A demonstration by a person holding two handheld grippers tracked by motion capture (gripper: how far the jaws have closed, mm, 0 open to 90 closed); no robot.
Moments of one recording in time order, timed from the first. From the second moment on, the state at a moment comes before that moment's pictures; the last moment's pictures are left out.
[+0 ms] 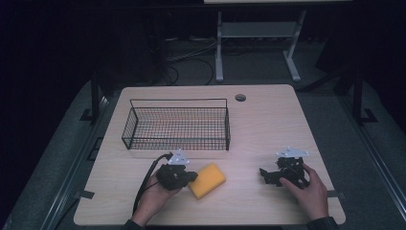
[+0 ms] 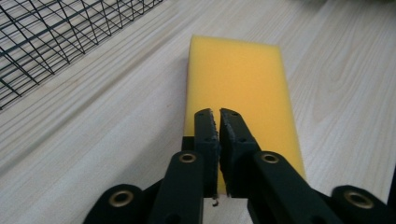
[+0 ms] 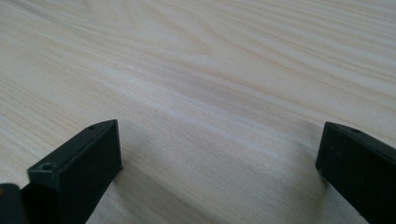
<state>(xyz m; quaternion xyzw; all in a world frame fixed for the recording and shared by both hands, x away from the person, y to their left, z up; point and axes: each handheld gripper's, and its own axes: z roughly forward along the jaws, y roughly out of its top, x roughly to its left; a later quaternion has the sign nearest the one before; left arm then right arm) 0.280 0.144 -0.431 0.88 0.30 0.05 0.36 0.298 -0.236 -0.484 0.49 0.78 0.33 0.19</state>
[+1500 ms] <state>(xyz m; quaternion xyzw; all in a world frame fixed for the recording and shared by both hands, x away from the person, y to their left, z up) 0.294 0.091 -0.419 0.93 0.27 0.03 0.26 0.298 -0.236 -0.484 0.50 0.78 0.33 0.19</state>
